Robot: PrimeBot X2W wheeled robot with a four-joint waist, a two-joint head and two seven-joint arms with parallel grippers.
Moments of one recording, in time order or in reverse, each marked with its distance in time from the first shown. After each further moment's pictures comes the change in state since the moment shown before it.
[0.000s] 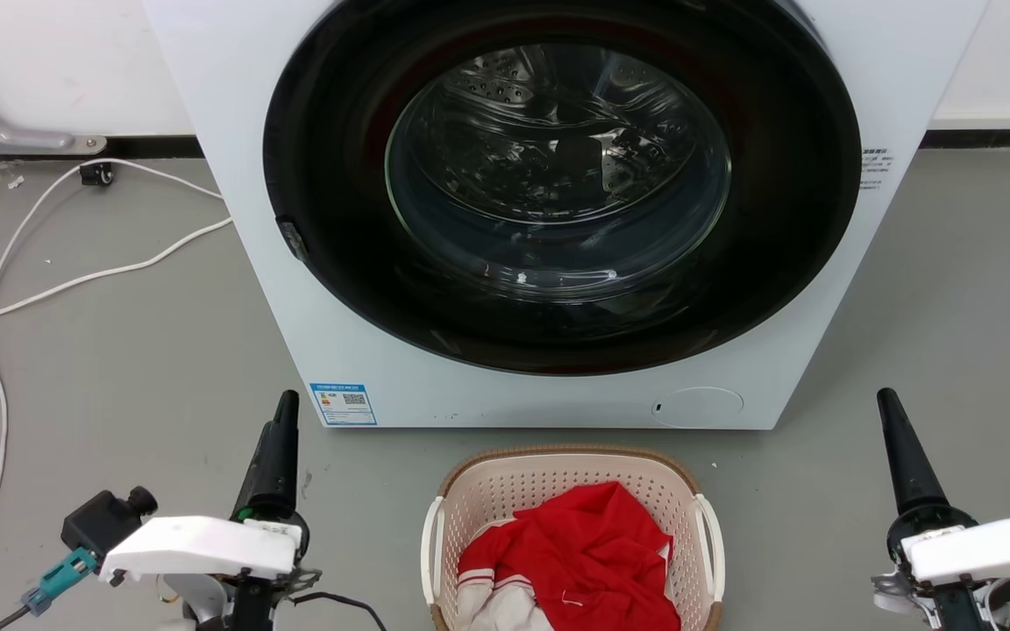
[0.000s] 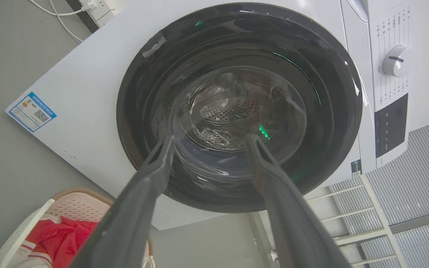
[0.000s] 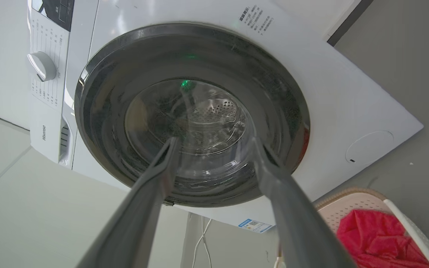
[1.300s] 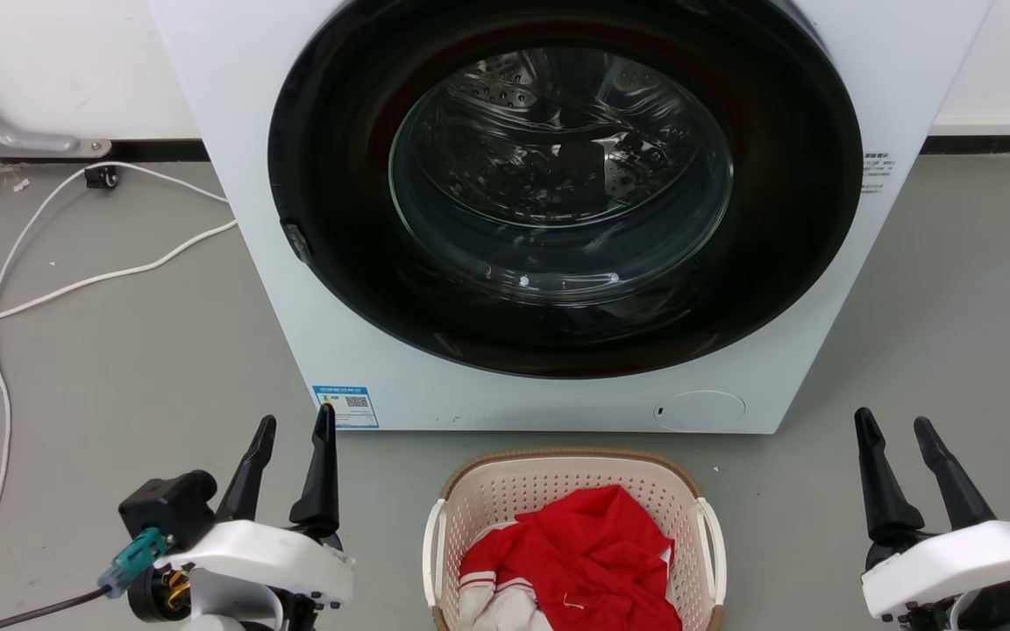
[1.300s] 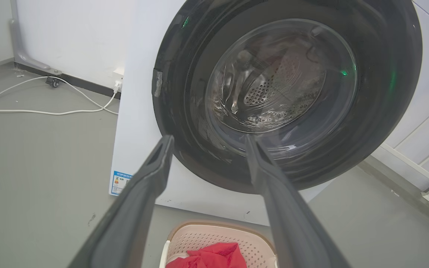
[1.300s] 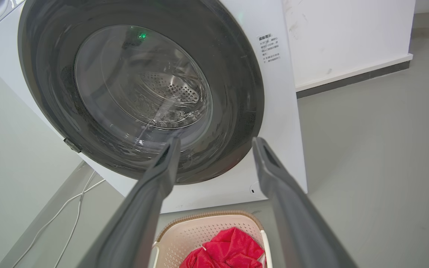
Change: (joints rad) left arm 0.008 0.043 -0.086 0.008 0.647 0.053 -0.123; right arm 0.052 0.000 0.000 -0.114 -0.686 0.000 0.022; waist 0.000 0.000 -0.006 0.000
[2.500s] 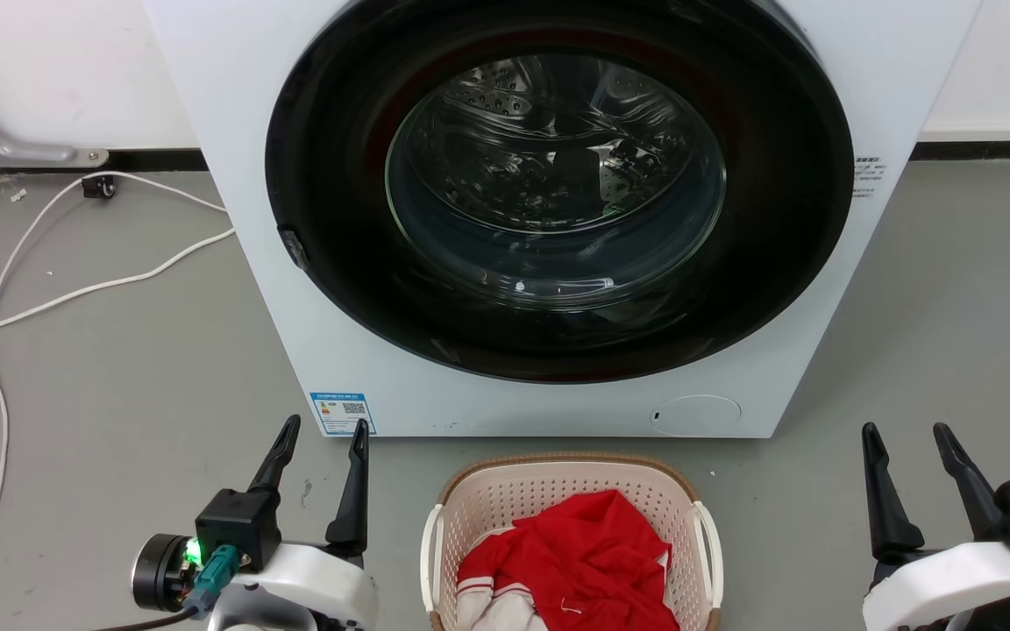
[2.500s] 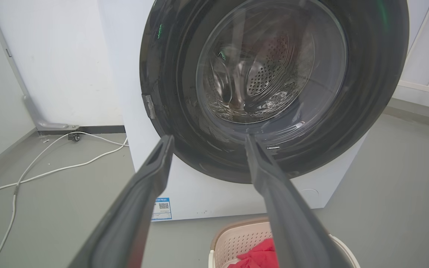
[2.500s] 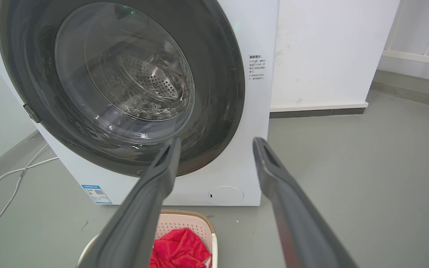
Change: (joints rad) left arm 0.011 0.026 -0.077 0.011 0.315 0.051 -0.081; right arm 0.043 0.000 -0.006 -0.046 -0.275 0.000 -0.038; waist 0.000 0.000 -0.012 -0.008
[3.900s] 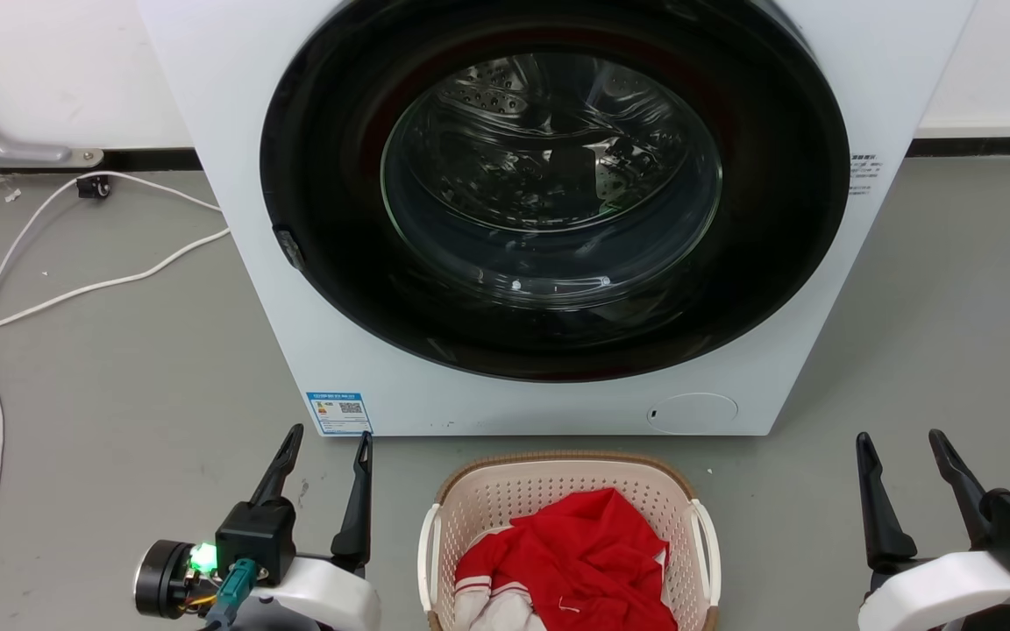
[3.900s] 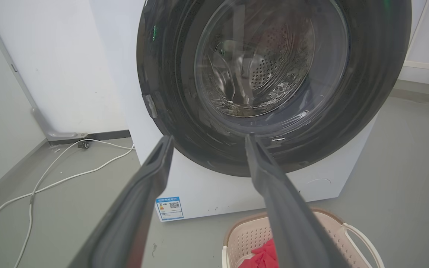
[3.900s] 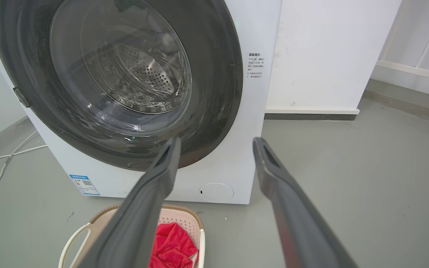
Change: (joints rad) left arm 0.006 0.000 -0.008 0.033 0.087 0.019 -0.038; right arm 0.008 0.000 0.001 0.015 -0.074 0.000 -0.030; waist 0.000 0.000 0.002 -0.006
